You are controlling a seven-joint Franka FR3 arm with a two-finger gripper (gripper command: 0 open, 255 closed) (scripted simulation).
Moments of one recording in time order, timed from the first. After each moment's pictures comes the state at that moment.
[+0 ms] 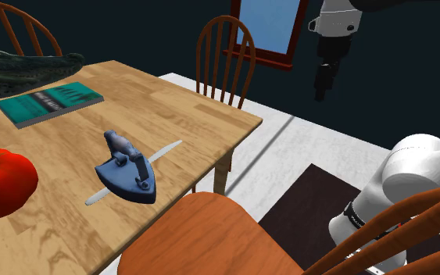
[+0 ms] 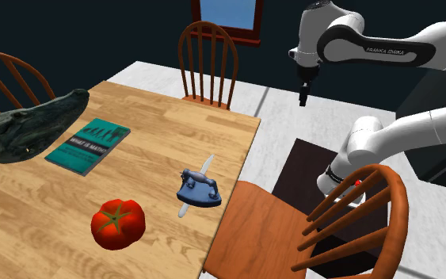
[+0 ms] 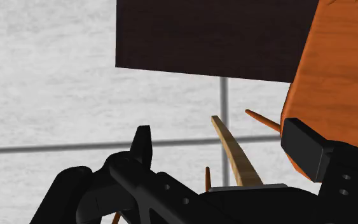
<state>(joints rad) -0.02 -0.78 0.00 -2.37 -0.11 1.45 -0.15</state>
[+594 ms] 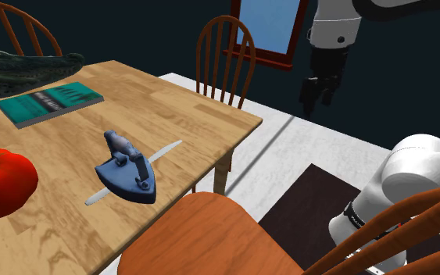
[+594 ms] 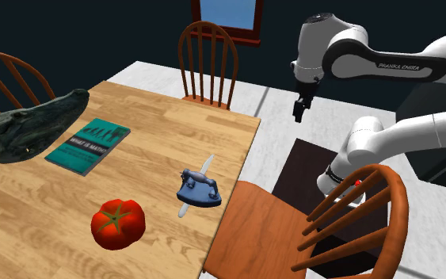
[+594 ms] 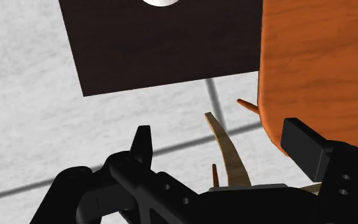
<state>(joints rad) -0.03 -0.85 0.18 -2.44 0.08 1.45 0.20</state>
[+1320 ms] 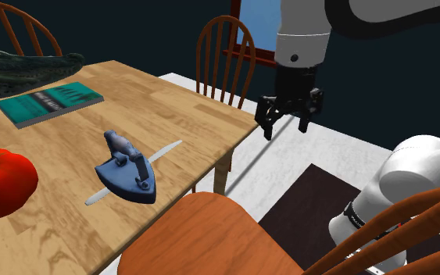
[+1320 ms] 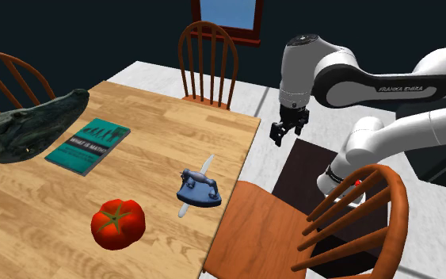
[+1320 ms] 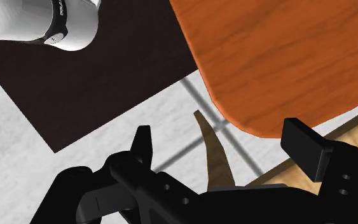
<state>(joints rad) -0.08 -0.76 0.50 -2.37 0.35 1.54 0.75</state>
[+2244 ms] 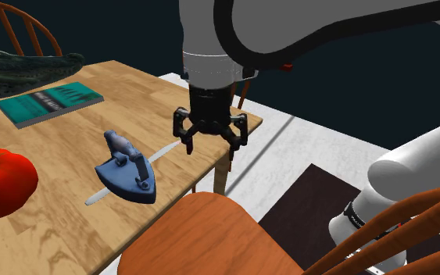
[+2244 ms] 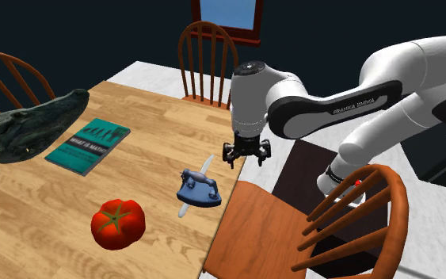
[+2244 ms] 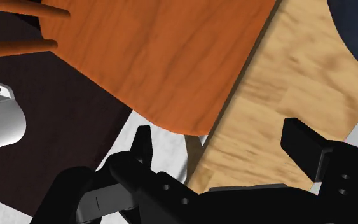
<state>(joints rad) -0.38 -0.34 1.01 -2.04 0.35 1.78 1.49</state>
